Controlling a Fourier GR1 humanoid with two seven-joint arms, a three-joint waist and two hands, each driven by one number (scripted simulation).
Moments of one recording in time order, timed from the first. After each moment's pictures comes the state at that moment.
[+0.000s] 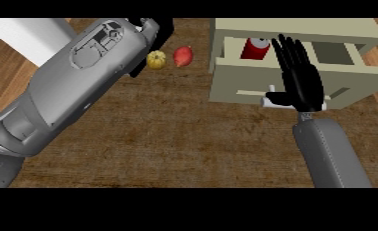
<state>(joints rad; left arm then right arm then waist) -1.26 0.33 -0.63 -0.90 0.58 0.79 0.20 -0.43 -0.17 -0.02 -1.15 1.16 -0.41 -0.12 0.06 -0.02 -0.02</state>
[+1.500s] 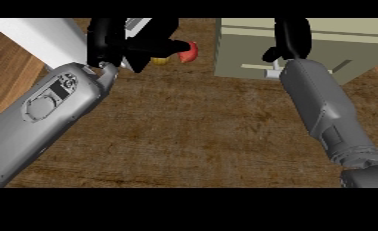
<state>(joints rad) -0.93 0.51 -0.62 -1.29 0.49 0.79 0.27 -1.03 -0.22 -0.23 -0.31 1.23 -0.73 -0.10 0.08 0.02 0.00</state>
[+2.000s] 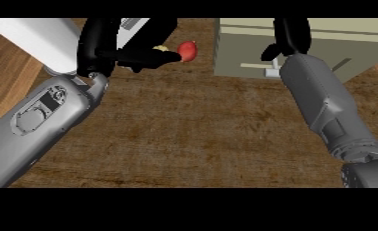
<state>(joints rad) -0.84 0.54 -0.61 -1.36 0.47 0.76 0.25 -1.09 -0.23 -0.28 -0.24 1.18 -0.71 -0.19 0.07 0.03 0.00</state>
